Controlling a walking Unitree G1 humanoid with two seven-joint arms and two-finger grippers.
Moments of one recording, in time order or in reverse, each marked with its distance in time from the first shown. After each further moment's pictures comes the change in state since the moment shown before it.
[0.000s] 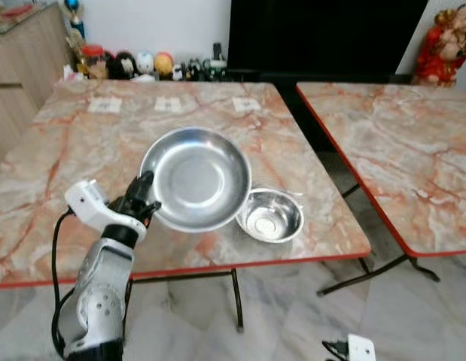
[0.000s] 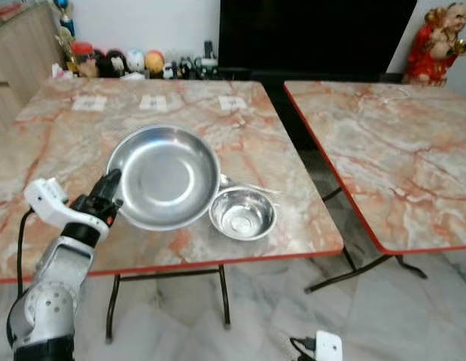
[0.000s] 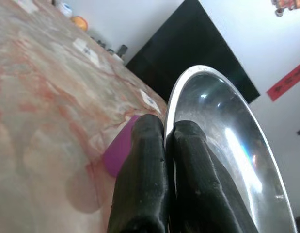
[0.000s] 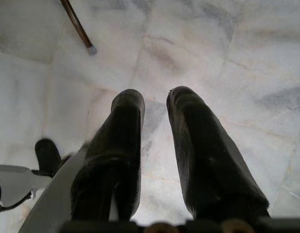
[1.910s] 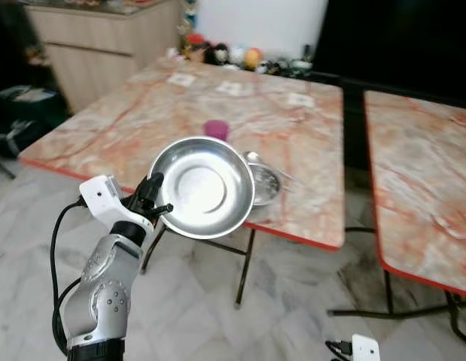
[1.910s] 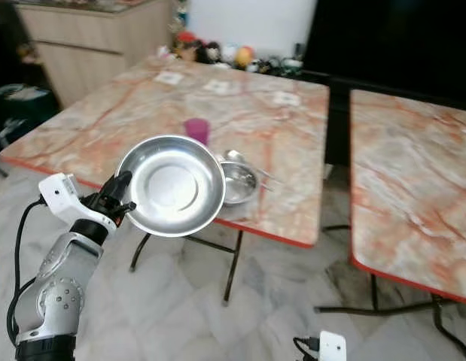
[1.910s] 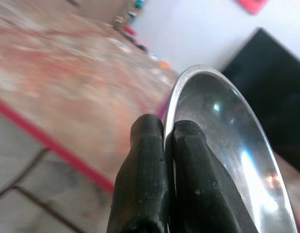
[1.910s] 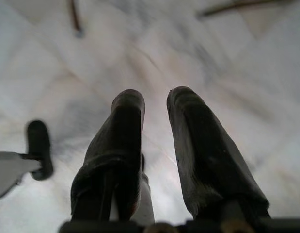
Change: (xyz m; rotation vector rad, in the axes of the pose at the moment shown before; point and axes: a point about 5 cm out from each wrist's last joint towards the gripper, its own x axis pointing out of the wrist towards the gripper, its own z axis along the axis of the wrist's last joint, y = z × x) left arm 0.005 -0.005 -0.006 0.157 0.055 0.010; right arm 0.002 -0.002 0.012 -0.030 -0.043 -0.025
